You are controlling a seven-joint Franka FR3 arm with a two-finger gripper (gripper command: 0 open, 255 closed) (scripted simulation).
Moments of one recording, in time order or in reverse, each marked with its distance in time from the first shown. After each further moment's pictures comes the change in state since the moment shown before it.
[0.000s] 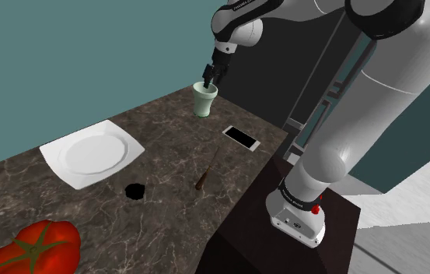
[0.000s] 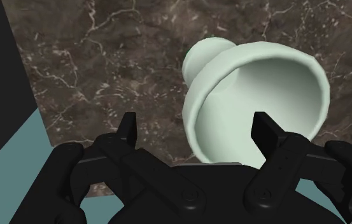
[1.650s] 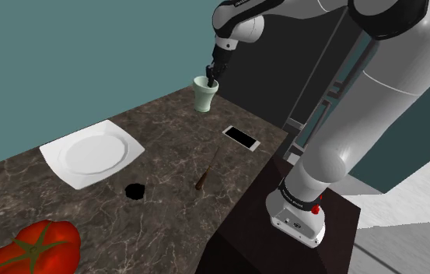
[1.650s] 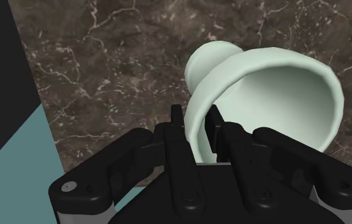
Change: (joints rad) arm 0.000 -0.015 0.000 0.016 -0.008 -0.030 0.009
